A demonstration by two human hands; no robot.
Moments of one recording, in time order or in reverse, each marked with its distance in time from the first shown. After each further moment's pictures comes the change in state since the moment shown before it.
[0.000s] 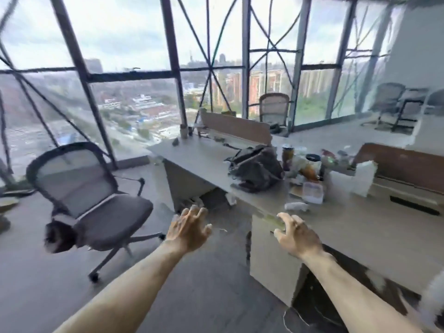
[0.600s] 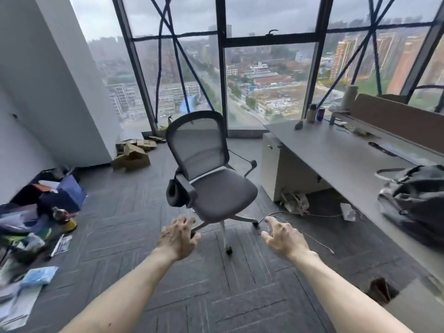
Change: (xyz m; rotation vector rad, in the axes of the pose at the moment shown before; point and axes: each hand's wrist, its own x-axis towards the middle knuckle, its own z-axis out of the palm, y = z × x) left_hand -0.035 -0.397 0.021 -0.039 -0.128 -0.678; right_hand 0.198 -0.381 0.231 -0.019 -0.394 -0.514
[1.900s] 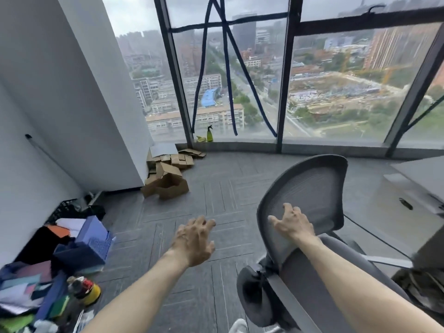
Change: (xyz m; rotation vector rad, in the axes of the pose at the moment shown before) left_hand 0.654 -0.501 -0.146 0.161 -0.070 0.083; right_hand 0.774 -0.485 0.100 0.104 -0.017 0.125
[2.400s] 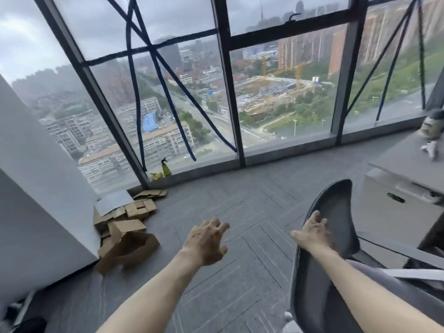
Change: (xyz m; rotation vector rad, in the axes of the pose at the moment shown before) left_hand 0.341 -0.059 -0.064 0.092 -0.033 0.439; right_hand 0.218 -0.041 -0.023 0.254 0.255 0.511
